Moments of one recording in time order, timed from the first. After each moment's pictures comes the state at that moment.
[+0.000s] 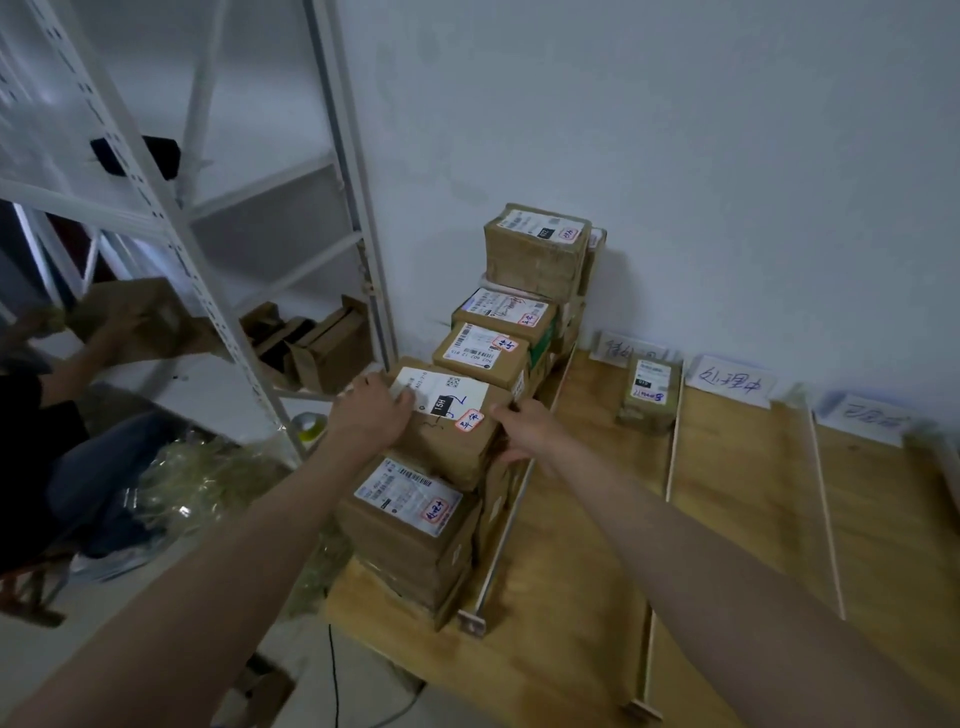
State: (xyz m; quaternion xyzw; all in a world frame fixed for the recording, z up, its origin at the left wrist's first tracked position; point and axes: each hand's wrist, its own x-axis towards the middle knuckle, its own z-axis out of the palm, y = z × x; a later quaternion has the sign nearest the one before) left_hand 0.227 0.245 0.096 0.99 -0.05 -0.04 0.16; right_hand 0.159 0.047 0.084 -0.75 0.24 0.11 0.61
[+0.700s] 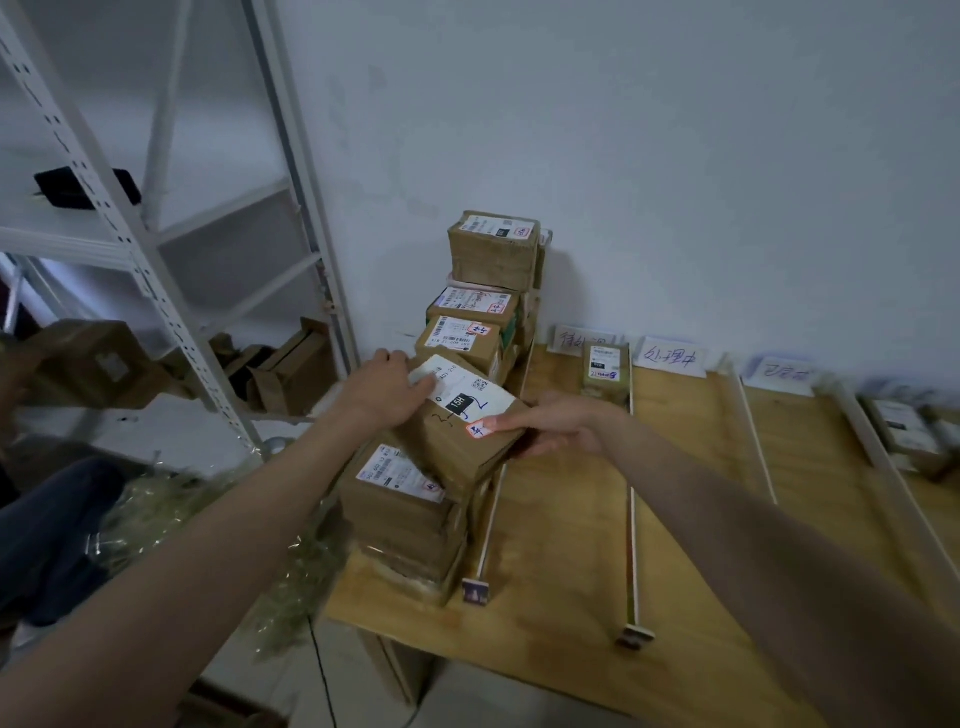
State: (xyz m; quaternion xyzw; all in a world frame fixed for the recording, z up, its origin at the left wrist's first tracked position) left_hand 0.189 0.252 0.137 0.96 -0.23 -0.03 0.15; right_hand 0.068 0.042 0.135 -0.75 0.20 0.20 0.60
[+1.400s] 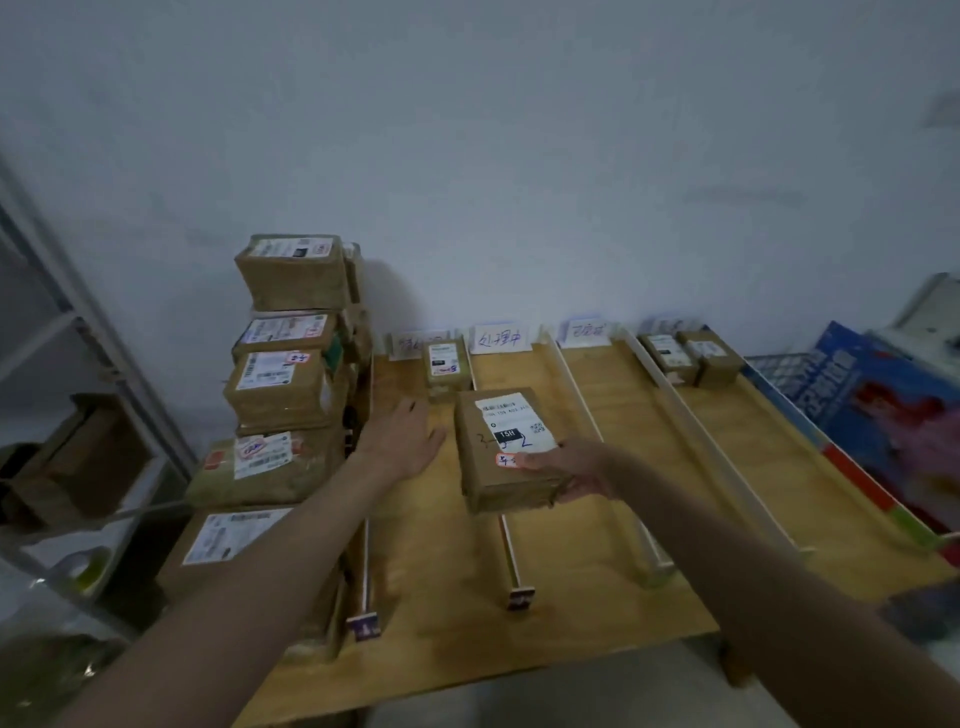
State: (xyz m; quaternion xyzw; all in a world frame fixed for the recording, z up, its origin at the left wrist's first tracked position) left_hand 0.089 0.093 0.103 0.88 -0.47 -0.05 0.05; right_hand -0.114 -0.055 0.102 -0.70 0.43 0.04 0.57
